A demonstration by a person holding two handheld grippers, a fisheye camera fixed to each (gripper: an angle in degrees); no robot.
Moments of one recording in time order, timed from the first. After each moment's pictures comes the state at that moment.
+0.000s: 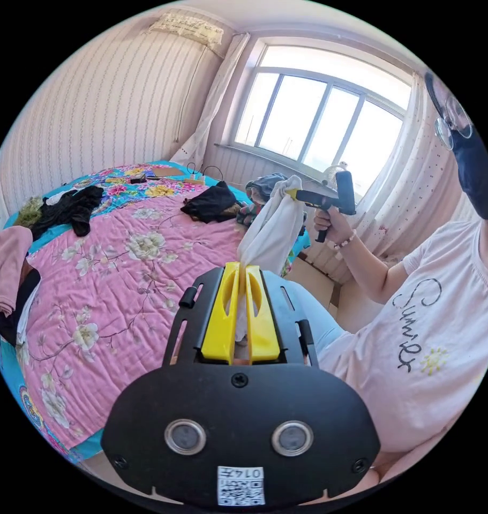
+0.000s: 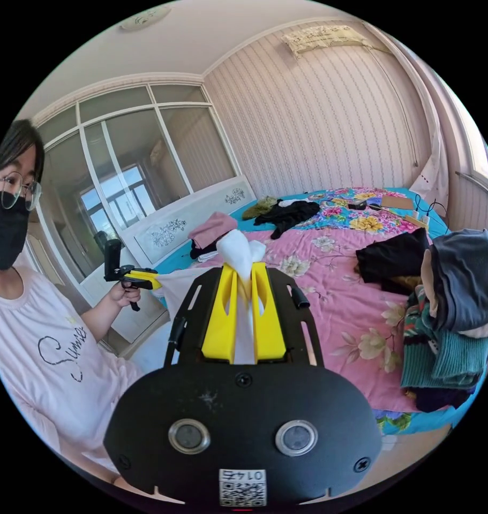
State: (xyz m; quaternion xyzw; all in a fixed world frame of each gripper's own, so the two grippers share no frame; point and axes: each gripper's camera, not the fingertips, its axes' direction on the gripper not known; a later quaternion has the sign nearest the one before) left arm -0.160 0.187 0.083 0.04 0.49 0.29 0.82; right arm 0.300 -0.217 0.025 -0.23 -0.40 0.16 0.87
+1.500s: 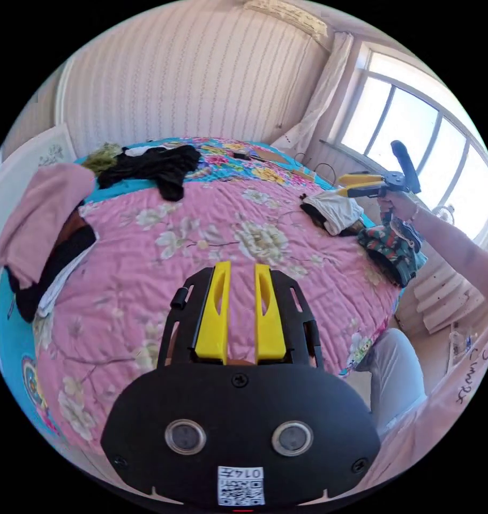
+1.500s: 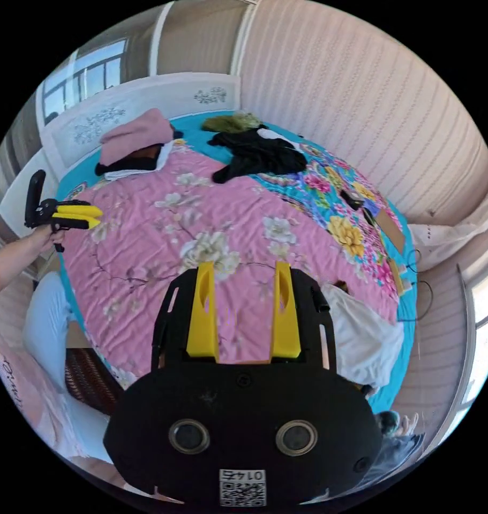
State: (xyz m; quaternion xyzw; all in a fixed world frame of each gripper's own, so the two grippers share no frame) left arm -0.226 -0.026 0.329 0.03 0.31 0.12 0.94; right arm 0.038 -0.250 0.405 -0.38 -0.33 -0.15 0.85
